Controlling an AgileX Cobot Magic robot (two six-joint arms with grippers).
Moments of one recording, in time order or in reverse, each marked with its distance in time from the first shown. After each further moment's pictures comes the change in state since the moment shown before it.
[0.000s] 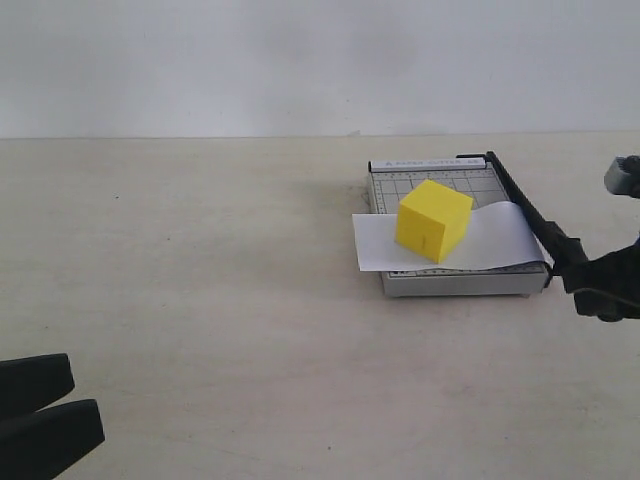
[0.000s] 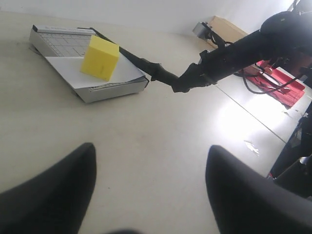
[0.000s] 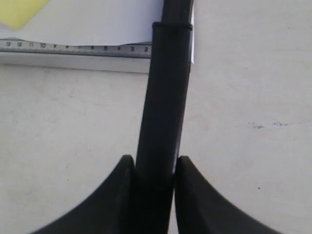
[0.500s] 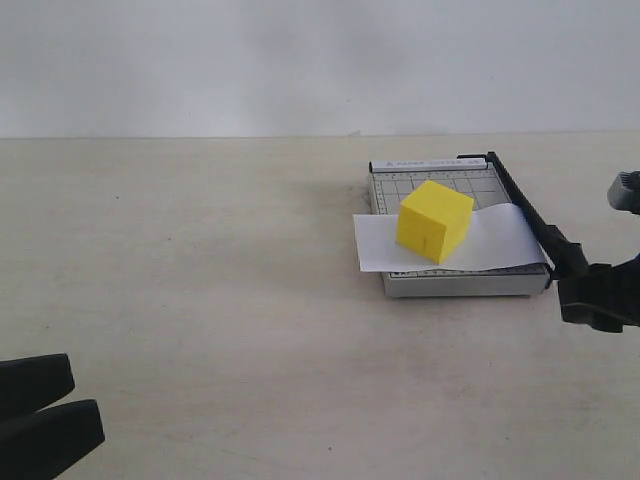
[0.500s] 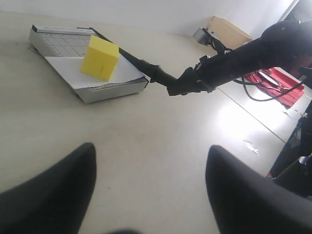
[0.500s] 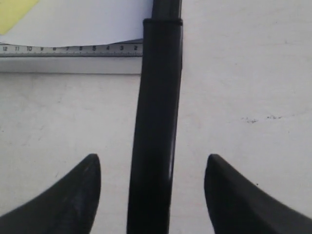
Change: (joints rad) left arm 0.000 0.000 0.000 0.000 0.002 0.000; right arm 0.018 -0.017 0.100 0.074 -0.151 -0.018
